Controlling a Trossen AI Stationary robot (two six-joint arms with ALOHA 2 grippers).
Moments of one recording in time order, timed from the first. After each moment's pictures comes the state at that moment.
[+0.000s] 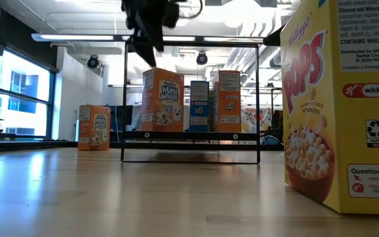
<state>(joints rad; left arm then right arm) 0.19 1.63 1.56 -1.10 0.12 -0.24 0.19 0.94 0.52 0.09 0.23 -0.03</state>
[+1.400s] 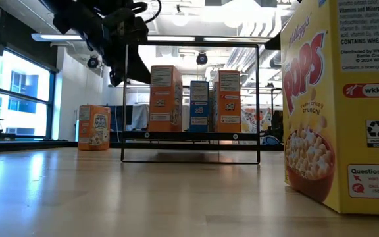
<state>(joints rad) 0.14 1.27 0.75 -0.16 0.08 -0.29 0.19 0.94 0.51 0.07 0.24 0.00</state>
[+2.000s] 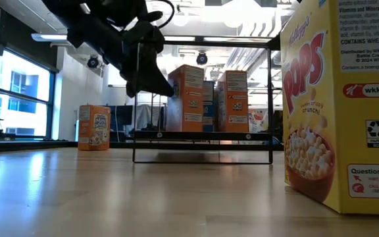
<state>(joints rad) 0.09 1.46 0.75 0.07 0.03 -0.29 0.19 0.94 0.51 0.07 0.24 0.00</state>
